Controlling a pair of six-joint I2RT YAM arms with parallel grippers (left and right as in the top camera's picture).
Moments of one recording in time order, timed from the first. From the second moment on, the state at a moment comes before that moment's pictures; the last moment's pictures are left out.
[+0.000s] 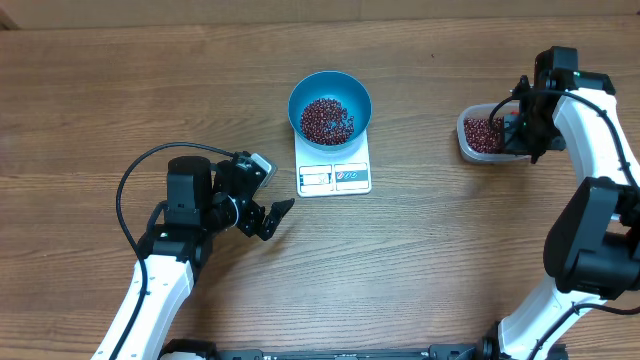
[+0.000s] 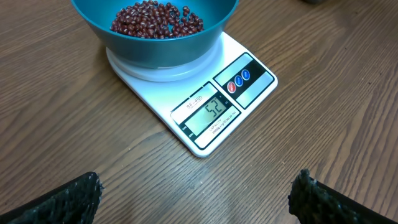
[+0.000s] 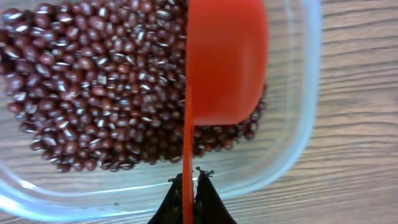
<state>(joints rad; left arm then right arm) -0.11 1.19 0.62 -0.22 0.53 0.37 -0.19 1.97 1.58 -1.07 0.08 -0.12</state>
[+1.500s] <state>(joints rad) -0.11 1.19 0.62 -0.22 0.53 0.37 -0.20 2.01 1.58 -1.09 -0.31 -0.15</state>
